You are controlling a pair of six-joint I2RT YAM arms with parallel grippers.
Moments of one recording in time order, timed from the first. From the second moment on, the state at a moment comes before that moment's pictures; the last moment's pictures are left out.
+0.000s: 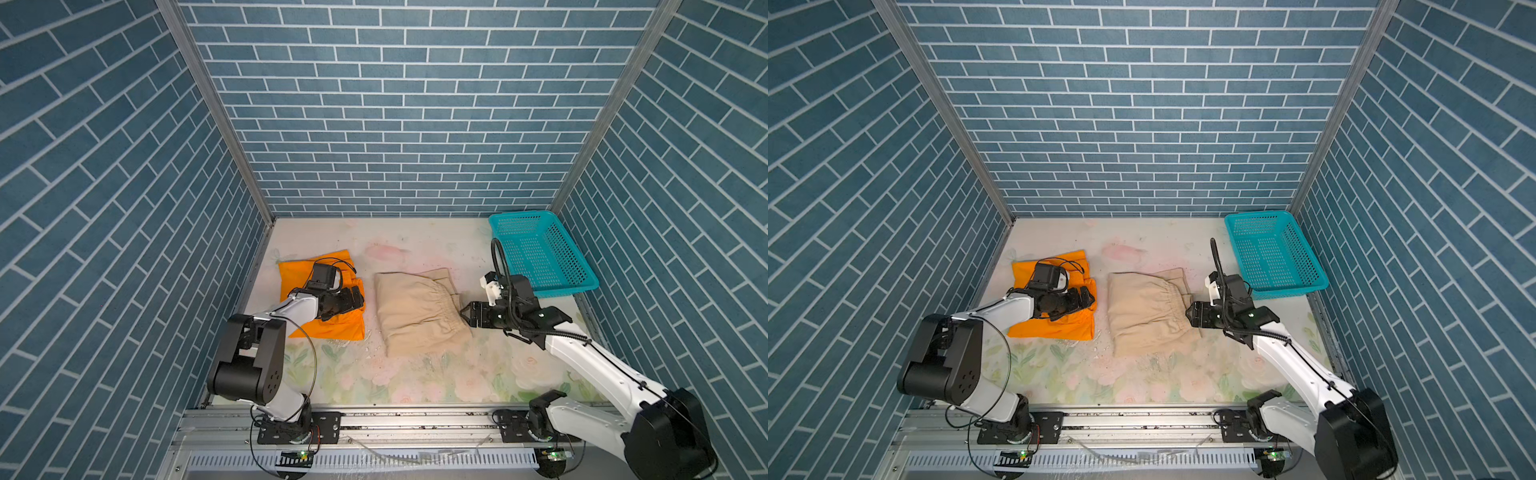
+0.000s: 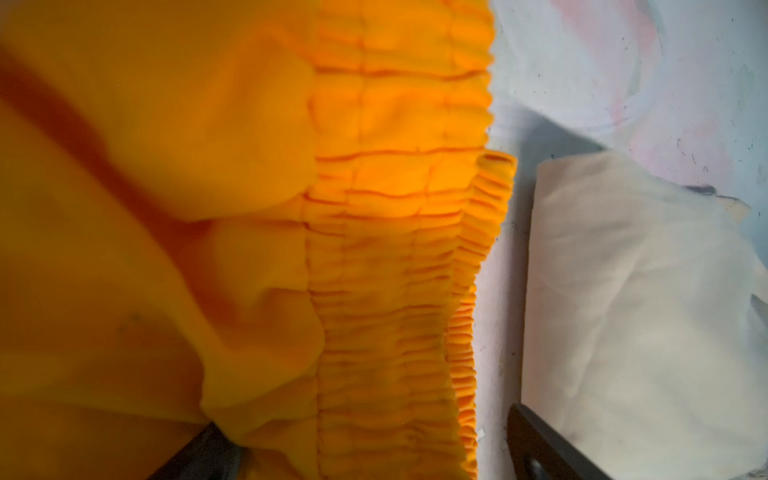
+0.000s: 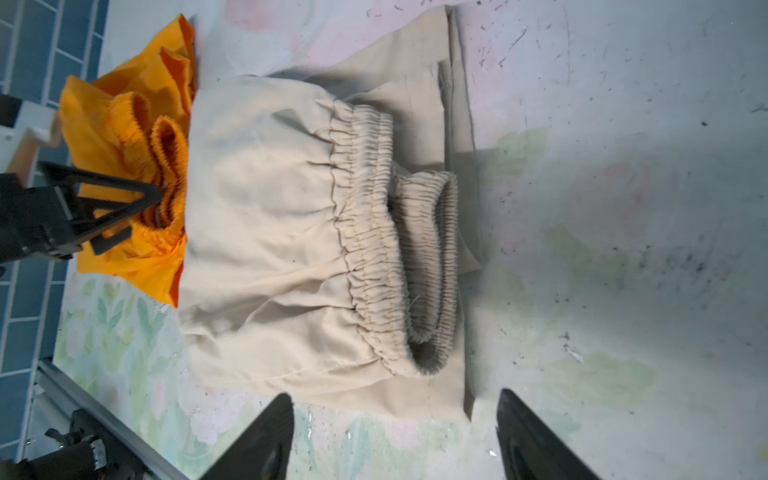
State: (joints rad) left arm -0.18 1.51 0.75 -0.29 0.25 -0.51; right arm 0.45 1.15 0.73 -0.49 -0.26 0.39
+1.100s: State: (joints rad) left arm -0.57 1.45 0.78 -0.34 0.15 -0.61; right arm 0.35 1.65 0.89 -0.36 -0.39 0.27
